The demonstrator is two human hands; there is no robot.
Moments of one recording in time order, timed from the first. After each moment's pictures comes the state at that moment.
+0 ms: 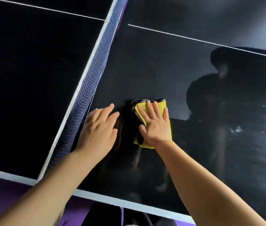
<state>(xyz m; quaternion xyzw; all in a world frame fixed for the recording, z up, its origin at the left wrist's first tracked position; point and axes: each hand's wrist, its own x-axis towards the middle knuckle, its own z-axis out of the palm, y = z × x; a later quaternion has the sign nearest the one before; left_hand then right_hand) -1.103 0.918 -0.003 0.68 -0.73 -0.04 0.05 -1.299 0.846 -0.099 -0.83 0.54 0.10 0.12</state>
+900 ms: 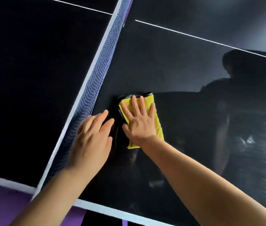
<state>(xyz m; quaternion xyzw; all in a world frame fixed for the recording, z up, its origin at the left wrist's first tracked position) -1.090 0.915 -0.023 0.71 -0.70 -0.08 0.08 -1.238 0.819 -0.106 -0.85 0.49 0.11 0.12</state>
